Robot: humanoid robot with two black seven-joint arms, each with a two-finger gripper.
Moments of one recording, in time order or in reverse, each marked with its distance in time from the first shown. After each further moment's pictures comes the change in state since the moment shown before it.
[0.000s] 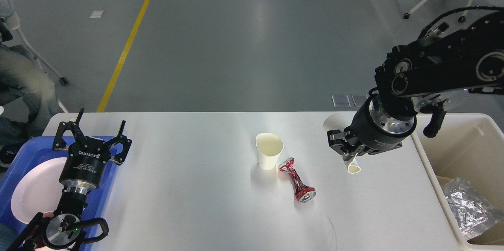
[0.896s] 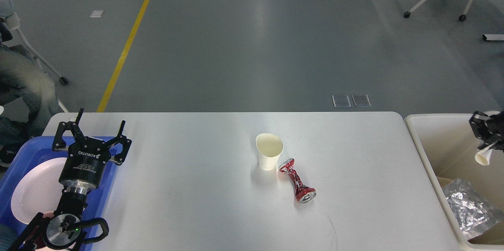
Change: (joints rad) left arm 0.000 0.000 0.000 0.000 0.000 0.000 -0.001; right arm -0.426 -0.441 -0.274 -0.567 0.049 -0.008 0.001
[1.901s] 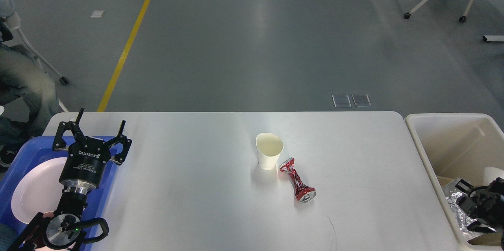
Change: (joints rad) left arm 0.000 0.000 0.000 0.000 0.000 0.000 0.000; right arm -1.186 0.347 0.520 -1.007 -0.112 -0.426 0.051
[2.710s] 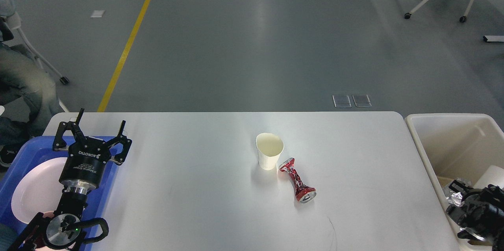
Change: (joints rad) left arm 0.000 0.000 0.000 0.000 0.000 0.000 0.001; right arm -0.040 0.042 0.007 0.003 -0.014 -0.160 0.003
